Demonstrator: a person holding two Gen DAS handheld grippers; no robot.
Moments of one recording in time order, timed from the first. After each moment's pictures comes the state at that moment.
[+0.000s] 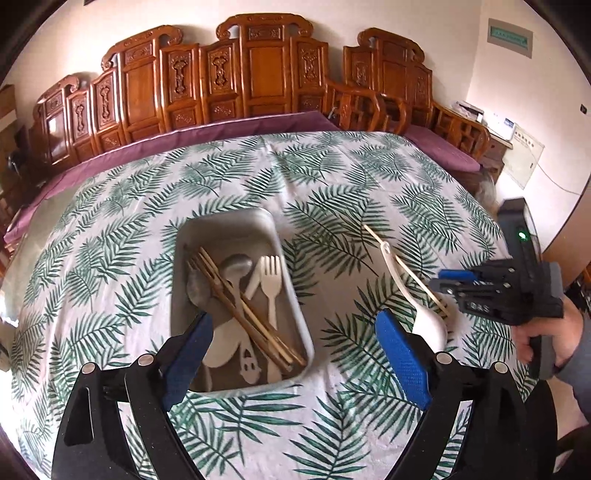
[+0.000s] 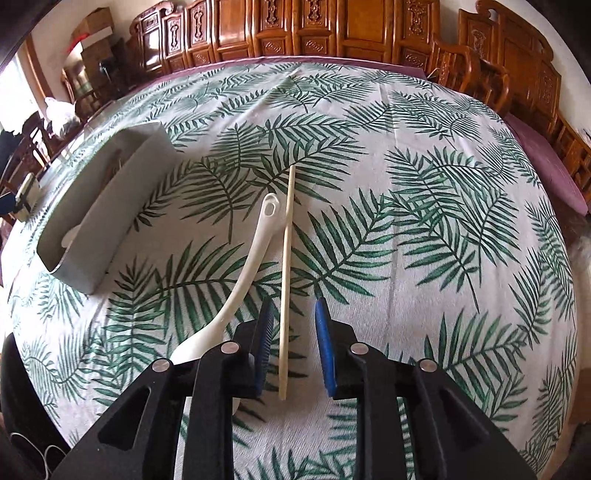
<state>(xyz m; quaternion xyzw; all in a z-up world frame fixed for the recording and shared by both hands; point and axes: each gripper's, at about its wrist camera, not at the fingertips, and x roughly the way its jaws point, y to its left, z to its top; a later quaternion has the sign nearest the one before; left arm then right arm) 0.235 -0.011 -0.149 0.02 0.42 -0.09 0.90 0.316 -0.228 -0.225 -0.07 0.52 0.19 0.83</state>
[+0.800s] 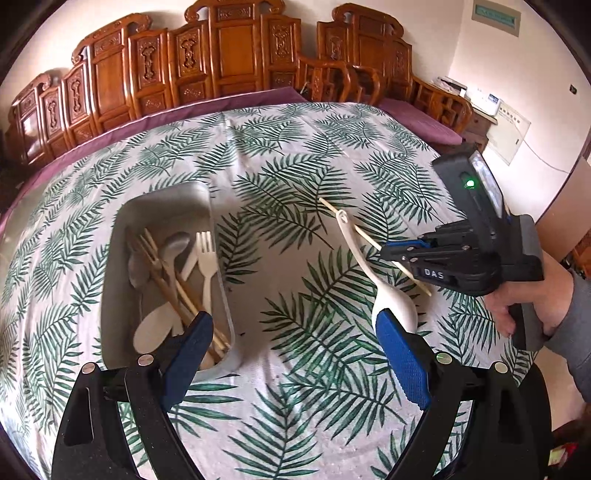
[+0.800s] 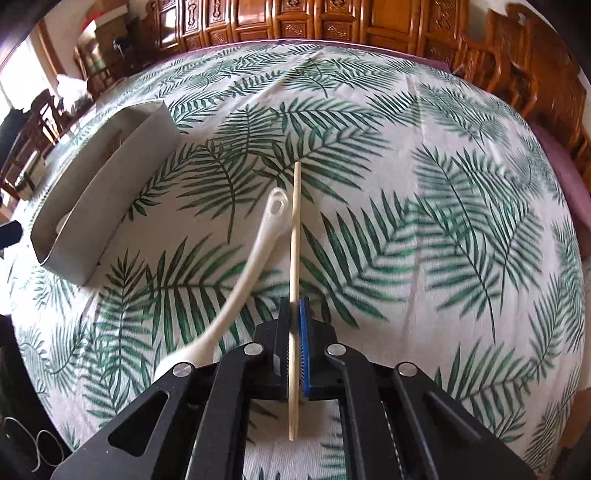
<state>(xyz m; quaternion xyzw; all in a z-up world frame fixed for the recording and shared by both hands) 0.238 -0.064 -0.173 0.03 0.46 -0.12 0.88 0.334 -0.225 -0.237 -0.09 0.54 0.22 0.81</state>
